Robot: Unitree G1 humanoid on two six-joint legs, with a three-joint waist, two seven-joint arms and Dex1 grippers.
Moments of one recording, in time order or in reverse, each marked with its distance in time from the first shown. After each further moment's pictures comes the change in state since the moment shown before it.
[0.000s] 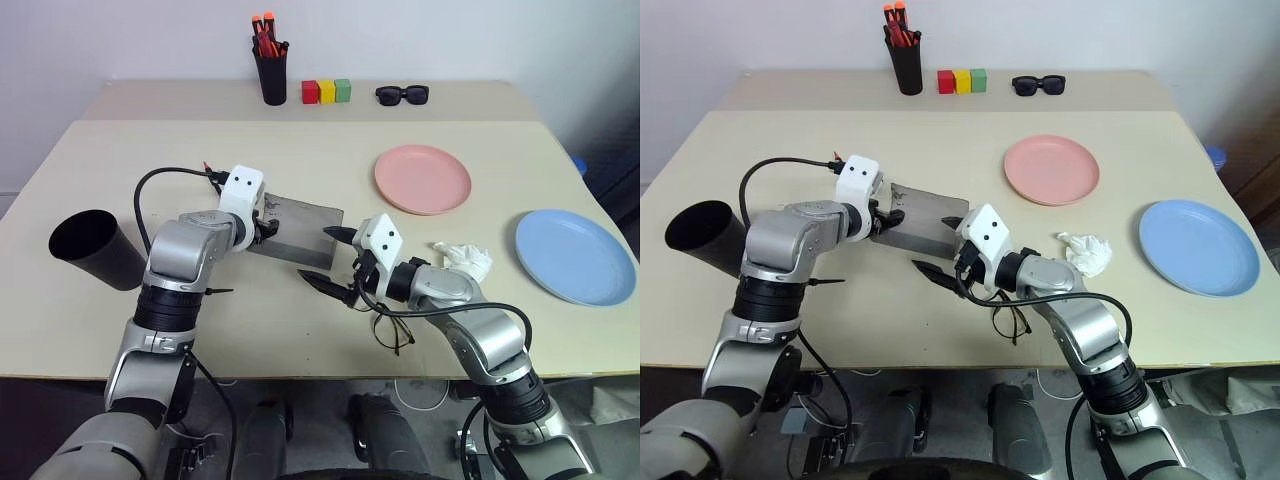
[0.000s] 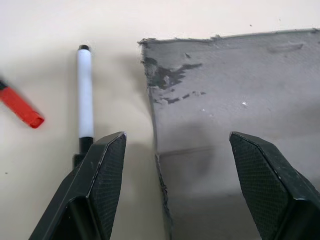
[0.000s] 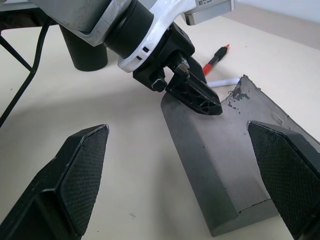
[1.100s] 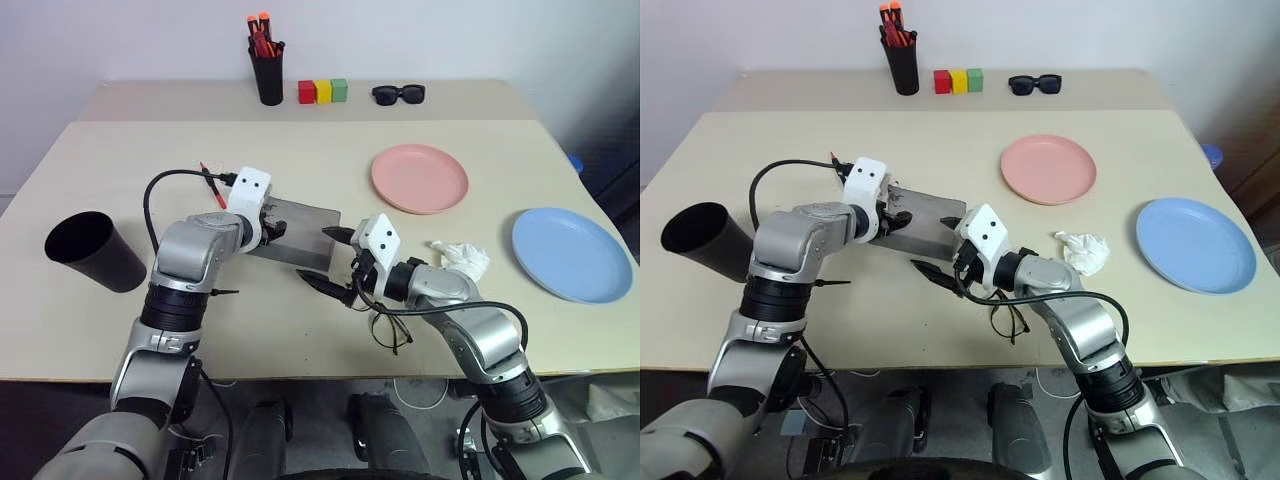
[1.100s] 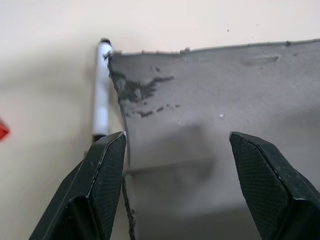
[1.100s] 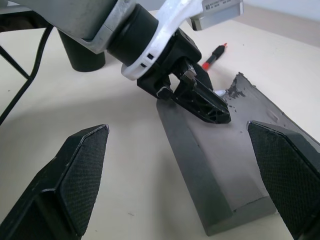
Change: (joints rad) left arm -0.002 0.006 -0.045 0.001 -0.019 -0.031 -0.028; right arm -0.010 0.013 0.003 0.026 -0.001 -0.008 0.000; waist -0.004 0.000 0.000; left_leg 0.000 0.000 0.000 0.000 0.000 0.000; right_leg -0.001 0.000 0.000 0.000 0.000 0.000
